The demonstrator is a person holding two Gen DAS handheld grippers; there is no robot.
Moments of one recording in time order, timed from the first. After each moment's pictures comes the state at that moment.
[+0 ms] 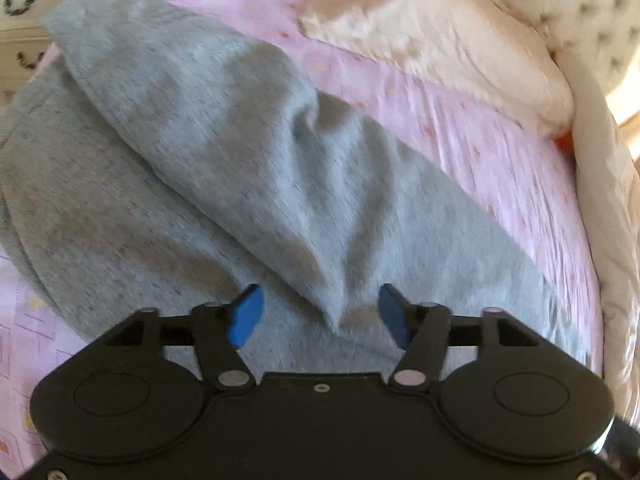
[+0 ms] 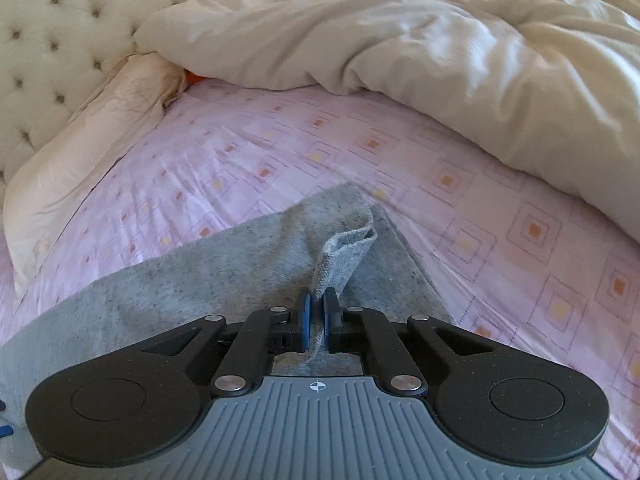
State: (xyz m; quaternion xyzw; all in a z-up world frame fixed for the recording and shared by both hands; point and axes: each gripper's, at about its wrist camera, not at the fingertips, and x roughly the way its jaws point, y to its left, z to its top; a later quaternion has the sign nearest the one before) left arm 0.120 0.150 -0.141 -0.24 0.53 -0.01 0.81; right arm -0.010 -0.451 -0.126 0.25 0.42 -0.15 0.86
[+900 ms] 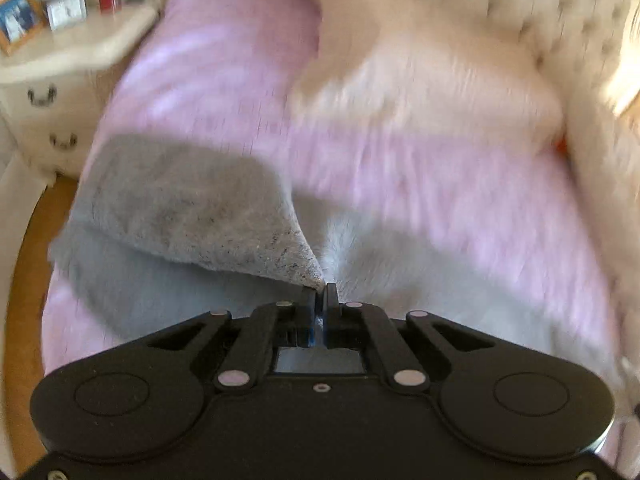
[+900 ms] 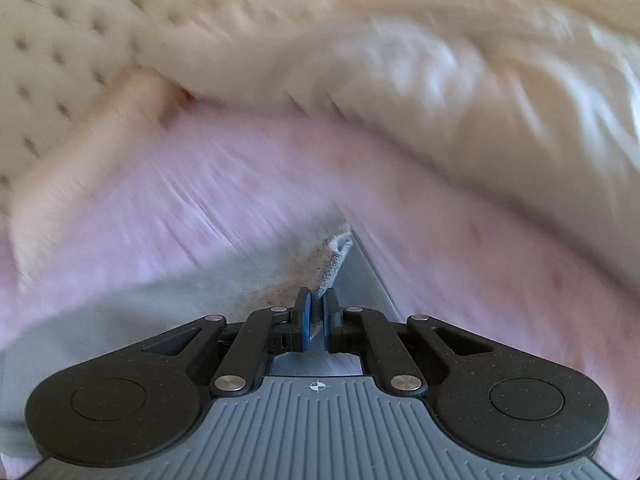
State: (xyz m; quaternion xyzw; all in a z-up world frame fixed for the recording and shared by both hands) left arm 0.109 0.126 -0.055 -0.14 0.53 0.02 0.84; right arm -0.054 -0.468 -0.130 0.27 0.43 -0.18 0.84
